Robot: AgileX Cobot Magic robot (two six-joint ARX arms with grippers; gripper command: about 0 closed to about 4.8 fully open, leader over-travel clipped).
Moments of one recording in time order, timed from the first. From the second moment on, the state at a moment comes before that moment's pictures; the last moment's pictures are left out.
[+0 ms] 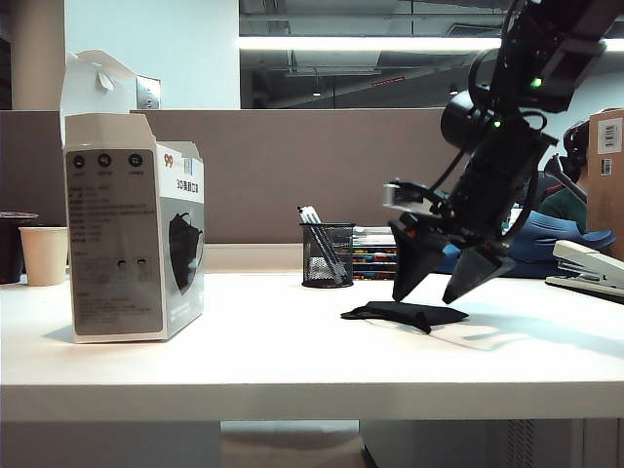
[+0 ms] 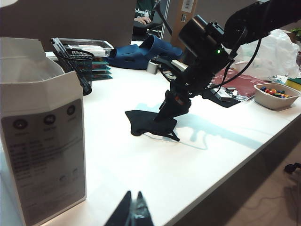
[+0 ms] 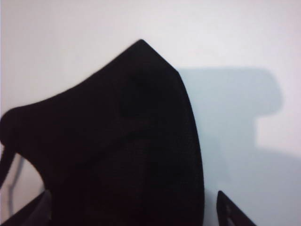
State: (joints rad) left arm -0.04 0.00 0.17 -0.21 0.72 -0.08; right arm 0.28 1.99 1.40 -0.46 -0.29 -0.24
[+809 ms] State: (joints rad) left arm -0.04 0.00 0.17 -0.18 0.72 -0.08; right arm 0.28 2.04 1.41 -0.39 -0.29 -0.25
